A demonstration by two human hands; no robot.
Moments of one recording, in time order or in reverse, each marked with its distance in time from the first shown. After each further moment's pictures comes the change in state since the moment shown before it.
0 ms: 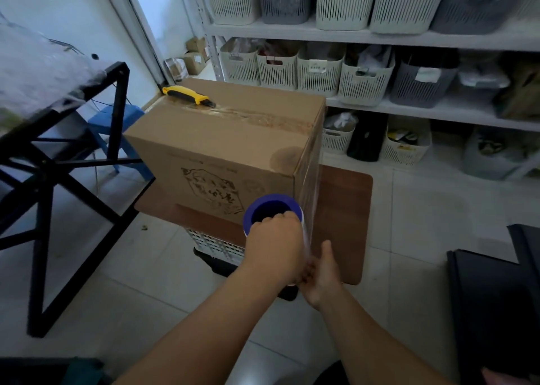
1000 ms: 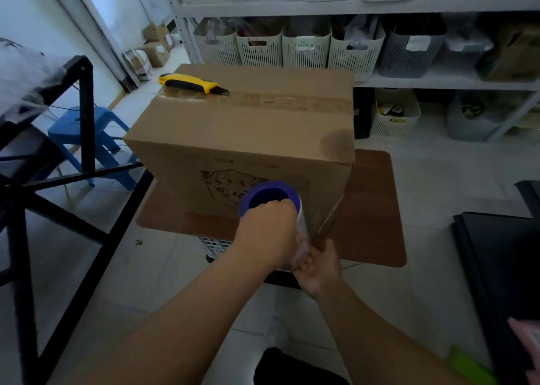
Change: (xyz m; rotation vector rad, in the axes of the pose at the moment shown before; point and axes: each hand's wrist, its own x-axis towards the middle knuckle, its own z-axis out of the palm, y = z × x) left_hand 0.041 -0.145 0.006 -0.047 -0.108 0.243; right_hand 0.065 0.080 0.094 0.356 0.044 0.008
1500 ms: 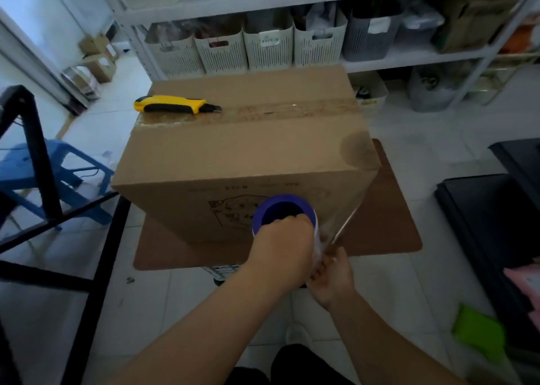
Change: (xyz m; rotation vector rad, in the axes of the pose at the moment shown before) left_hand 0.025 -0.060 -0.012 0.055 -0.114 0.260; right_hand 0.033 0.038 0.035 0.231 0.173 -0.141
